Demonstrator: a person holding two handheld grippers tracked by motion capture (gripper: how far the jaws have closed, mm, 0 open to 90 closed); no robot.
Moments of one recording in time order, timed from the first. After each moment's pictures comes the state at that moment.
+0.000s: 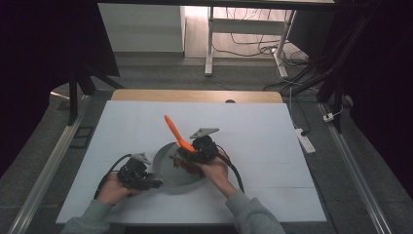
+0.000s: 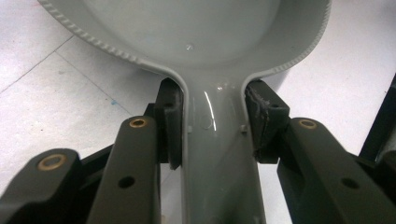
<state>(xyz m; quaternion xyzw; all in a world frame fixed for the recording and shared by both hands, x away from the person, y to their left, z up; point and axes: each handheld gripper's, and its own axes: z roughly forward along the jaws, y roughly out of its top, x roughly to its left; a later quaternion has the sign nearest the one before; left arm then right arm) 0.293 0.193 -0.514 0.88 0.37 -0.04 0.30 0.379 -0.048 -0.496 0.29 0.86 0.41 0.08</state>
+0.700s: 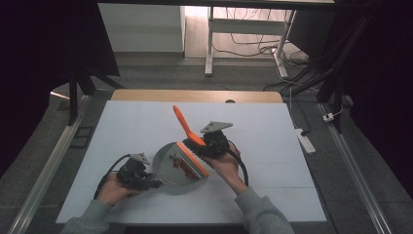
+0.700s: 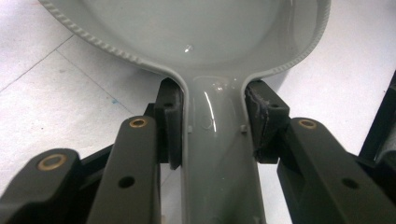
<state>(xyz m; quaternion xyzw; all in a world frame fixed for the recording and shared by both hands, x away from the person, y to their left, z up) 0.292 0.196 -0.515 0.88 0.37 -0.04 0.31 0.379 -0.087 -0.463 0.28 0.85 0.44 0.12</state>
